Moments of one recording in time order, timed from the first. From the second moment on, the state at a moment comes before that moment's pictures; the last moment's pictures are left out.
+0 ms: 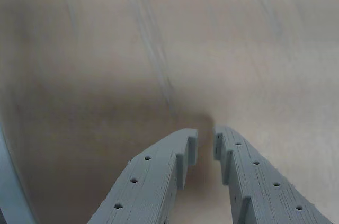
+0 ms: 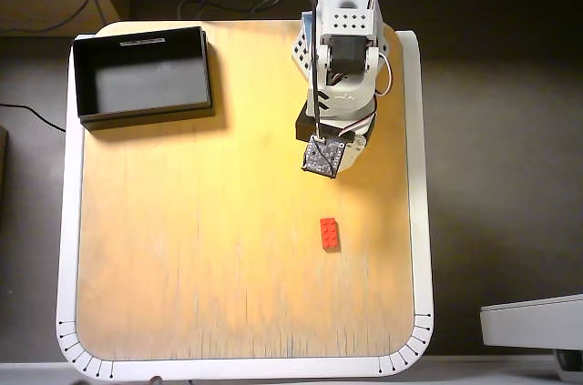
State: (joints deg) arm 3.4 183.5 171.9 77.1 162.2
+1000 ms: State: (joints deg) arm 1.4 183.5 171.9 77.1 172.1
